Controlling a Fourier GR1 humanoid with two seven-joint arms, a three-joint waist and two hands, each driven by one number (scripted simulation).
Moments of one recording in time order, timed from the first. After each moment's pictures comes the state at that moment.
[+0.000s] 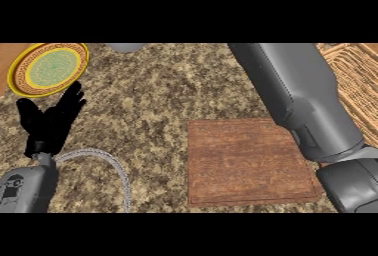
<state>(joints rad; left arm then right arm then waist) -0.24 0.25 0.15 -1.36 0.04 -0.06 0.22 -1.43 -0.12 0.03 -0.60 1.27 -0.61 1.14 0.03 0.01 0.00</state>
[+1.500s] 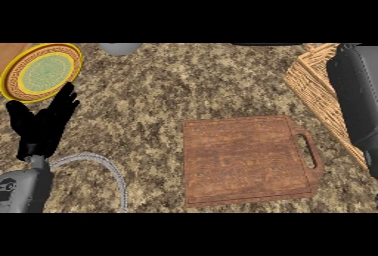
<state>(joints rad) -0.23 0.26 0.17 -1.38 0.05 -0.06 0.22 -1.04 -0.38 -0.19 -0.74 1.32 -0.64 1.02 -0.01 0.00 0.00</state>
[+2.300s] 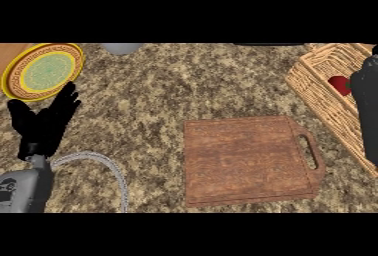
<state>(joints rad) -0.23 0.25 0.17 -1.40 0.04 -0.06 0.25 -0.91 -0.40 -0.32 -0.88 1.29 -0.75 0.99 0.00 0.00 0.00</state>
